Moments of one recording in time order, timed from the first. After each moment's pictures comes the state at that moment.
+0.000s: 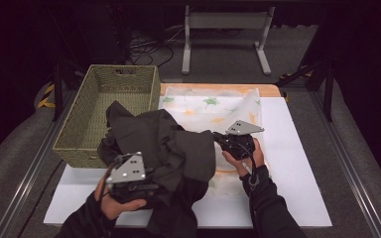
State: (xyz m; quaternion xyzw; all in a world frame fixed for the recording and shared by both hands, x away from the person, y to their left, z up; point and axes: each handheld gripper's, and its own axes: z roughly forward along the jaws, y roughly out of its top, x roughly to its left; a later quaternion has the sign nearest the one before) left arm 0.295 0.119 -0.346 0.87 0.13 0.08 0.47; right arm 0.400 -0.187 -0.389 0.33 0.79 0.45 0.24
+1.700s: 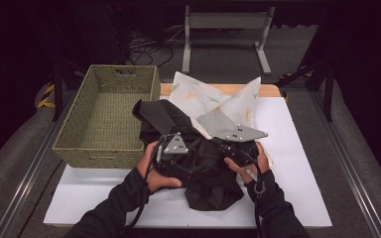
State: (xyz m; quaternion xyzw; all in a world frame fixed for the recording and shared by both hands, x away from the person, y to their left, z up) left arm 0.358 0.066 -0.380 0.88 0.17 0.12 0.42; right arm 0.373 -0.186 -0.372 0.30 0.81 0.45 0.23
